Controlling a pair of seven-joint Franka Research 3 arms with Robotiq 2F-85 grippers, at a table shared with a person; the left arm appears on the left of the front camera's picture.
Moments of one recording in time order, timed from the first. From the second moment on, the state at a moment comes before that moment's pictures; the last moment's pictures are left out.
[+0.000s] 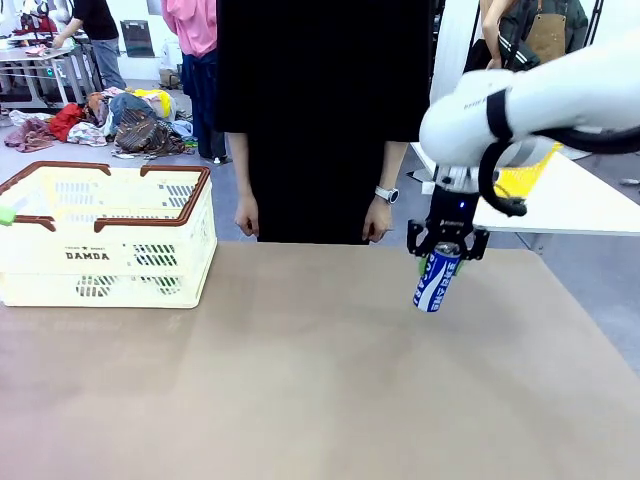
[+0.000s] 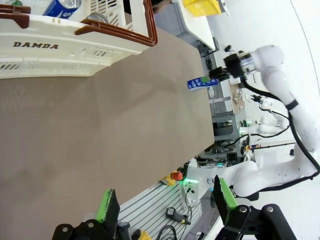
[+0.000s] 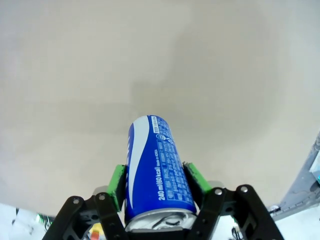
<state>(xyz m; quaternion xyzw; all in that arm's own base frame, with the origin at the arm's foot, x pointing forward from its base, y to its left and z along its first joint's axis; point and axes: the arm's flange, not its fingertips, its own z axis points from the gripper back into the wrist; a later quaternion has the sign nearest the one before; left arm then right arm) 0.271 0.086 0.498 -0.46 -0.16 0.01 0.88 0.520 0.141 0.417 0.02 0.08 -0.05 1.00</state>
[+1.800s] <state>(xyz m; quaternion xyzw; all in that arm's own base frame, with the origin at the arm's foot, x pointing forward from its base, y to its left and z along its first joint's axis) 0.271 0.086 0.498 -0.46 -0.16 0.01 0.88 0.440 0.437 0.498 -0.08 -0.08 0.05 0.99</state>
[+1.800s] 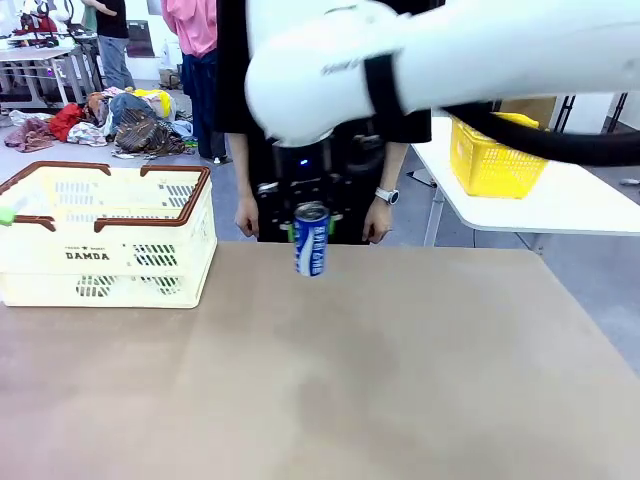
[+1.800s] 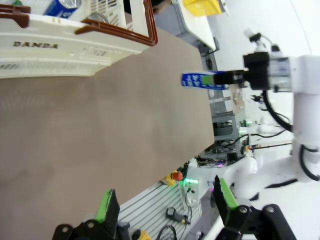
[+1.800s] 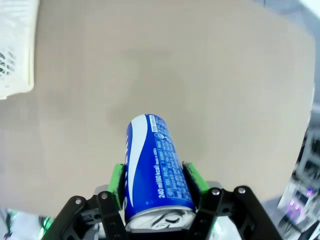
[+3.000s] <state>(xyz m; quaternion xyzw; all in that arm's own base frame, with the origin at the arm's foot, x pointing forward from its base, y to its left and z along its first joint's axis) 0.271 0.086 0.498 -0.46 -0.16 0.01 0.88 0.434 0.541 0.382 -0.03 0.04 0.25 0.97</state>
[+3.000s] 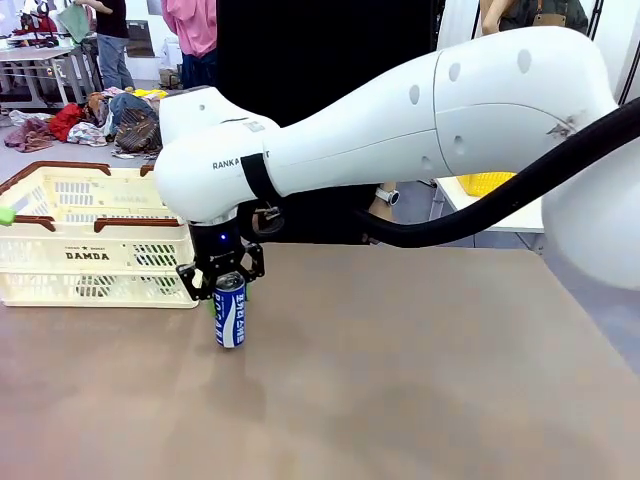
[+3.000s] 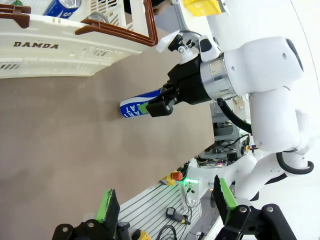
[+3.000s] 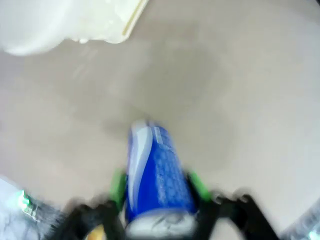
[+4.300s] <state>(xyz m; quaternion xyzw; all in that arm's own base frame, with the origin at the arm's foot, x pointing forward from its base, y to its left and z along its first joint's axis) 0.271 0.086 0.498 -0.46 -0.16 0.01 0.88 0.436 0.515 0.378 -0.04 0.05 0.22 0.97</state>
